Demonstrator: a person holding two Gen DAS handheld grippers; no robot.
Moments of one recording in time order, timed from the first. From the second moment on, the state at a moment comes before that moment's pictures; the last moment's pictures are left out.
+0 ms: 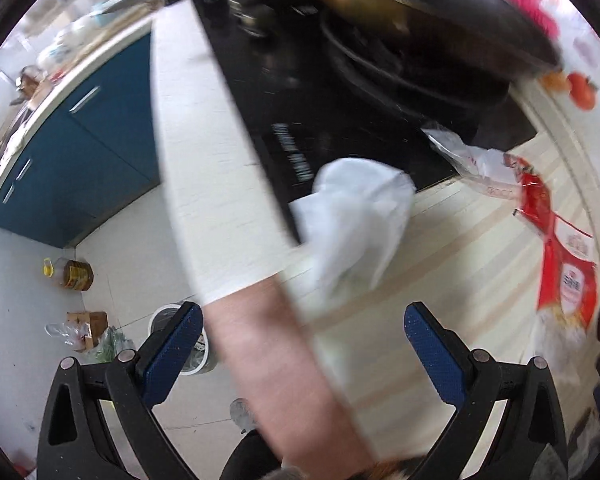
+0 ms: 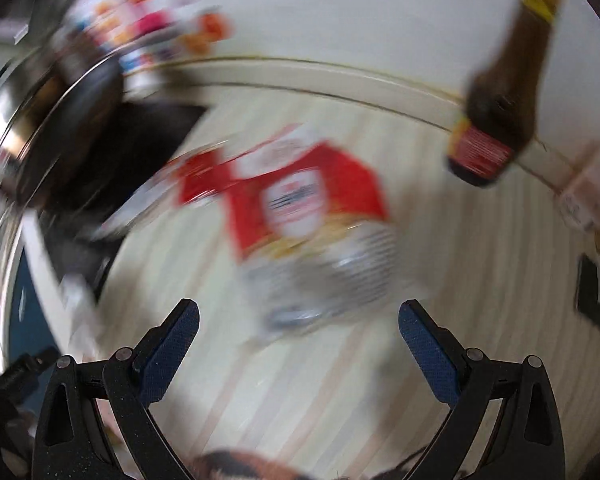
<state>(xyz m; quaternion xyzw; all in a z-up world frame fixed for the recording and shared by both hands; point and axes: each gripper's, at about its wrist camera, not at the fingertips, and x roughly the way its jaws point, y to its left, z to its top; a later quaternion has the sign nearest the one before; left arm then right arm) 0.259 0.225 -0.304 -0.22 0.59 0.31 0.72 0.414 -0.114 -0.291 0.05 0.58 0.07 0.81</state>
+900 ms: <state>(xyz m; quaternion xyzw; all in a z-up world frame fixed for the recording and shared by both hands) 0.247 0.211 -0.292 -0.20 0.57 0.26 0.75 0.410 -0.150 -0.296 0.16 0.54 0.05 0.83</state>
